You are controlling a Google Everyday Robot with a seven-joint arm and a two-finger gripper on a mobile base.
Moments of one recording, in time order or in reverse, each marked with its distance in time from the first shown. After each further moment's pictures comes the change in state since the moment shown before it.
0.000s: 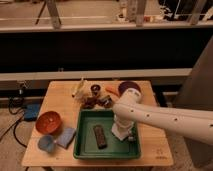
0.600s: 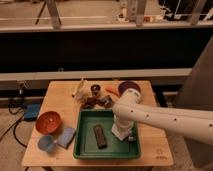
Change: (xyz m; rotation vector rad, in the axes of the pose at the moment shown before) arm -0.003 -0.001 0.002 0.001 0.000 -0.051
